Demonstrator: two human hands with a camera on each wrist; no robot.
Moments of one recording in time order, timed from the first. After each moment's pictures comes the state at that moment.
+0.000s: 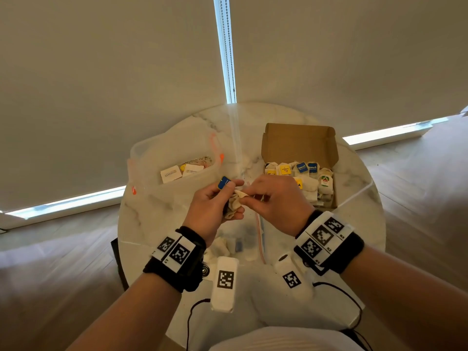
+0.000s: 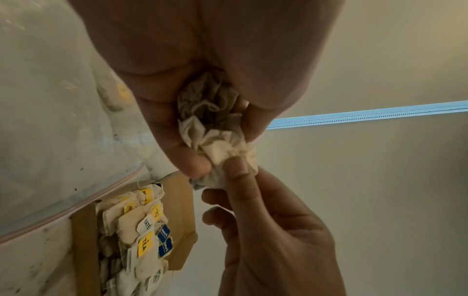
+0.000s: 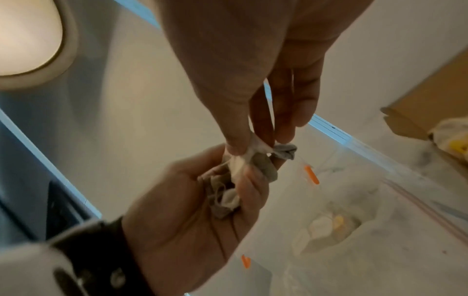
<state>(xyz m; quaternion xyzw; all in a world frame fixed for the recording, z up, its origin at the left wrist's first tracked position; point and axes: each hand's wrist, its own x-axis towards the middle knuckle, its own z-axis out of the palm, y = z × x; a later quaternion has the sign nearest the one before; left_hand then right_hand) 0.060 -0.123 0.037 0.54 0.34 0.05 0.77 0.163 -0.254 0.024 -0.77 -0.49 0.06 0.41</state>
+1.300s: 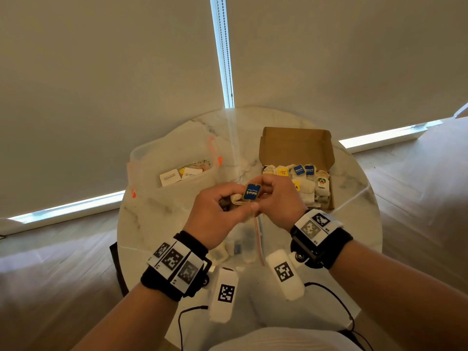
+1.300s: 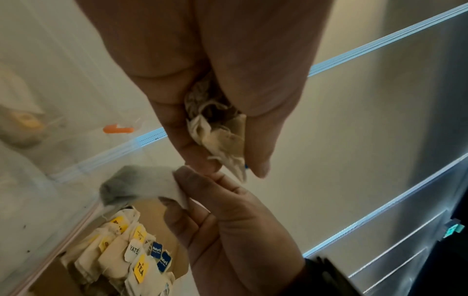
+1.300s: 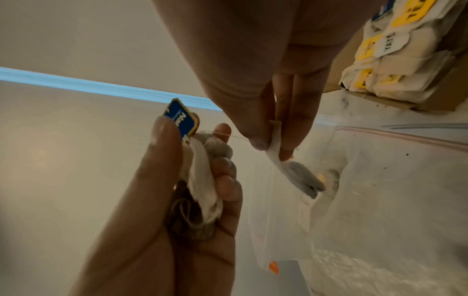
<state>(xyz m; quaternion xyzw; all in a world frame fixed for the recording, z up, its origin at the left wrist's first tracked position) 0.052 -0.128 0.047 0.77 0.13 0.11 0.61 0.165 -0.253 0.016 -0.75 -0.21 0.29 0.56</state>
